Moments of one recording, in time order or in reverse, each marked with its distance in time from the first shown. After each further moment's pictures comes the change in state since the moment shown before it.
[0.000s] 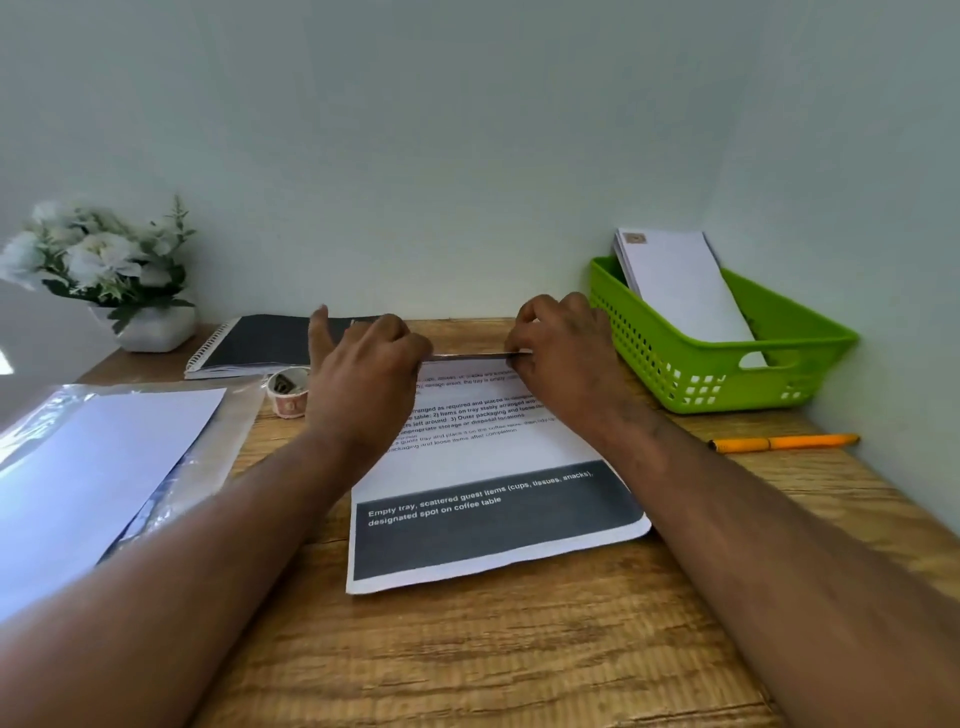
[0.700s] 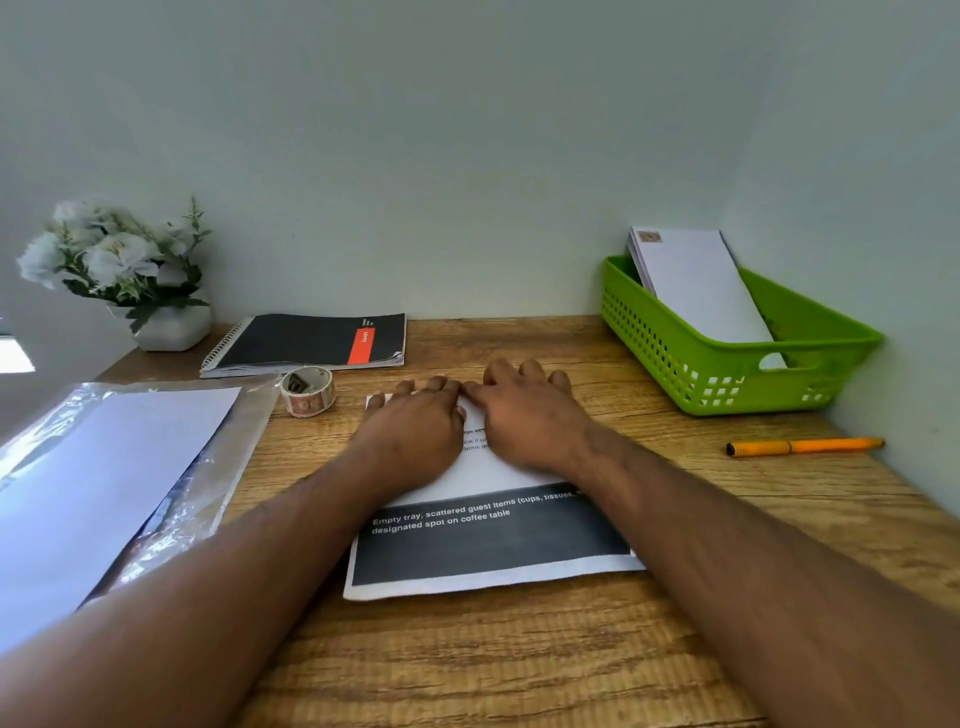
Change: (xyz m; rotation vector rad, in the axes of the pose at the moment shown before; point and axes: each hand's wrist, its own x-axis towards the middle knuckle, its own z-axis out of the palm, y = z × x) left_hand -0.009 0.021 0.020 -0.163 -0.692 -0.141; right_hand -0.015 -0.050 -0.003 0.021 -0.725 0.001
